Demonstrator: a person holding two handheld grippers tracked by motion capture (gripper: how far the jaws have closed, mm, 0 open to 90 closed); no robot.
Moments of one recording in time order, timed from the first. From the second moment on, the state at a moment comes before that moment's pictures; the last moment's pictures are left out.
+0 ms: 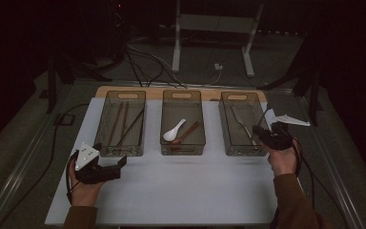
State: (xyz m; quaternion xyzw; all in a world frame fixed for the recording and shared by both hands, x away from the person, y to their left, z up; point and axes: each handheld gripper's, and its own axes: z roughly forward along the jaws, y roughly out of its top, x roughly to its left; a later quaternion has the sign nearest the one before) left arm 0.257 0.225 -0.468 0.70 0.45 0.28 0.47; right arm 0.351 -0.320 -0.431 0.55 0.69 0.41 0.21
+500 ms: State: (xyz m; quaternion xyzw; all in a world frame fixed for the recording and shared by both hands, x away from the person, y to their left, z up) left arm 0.257 0.227 -0.468 0.70 0.46 0.27 0.48; right arm 0.364 -0.319 -0.450 0.56 0.72 0.36 0.20
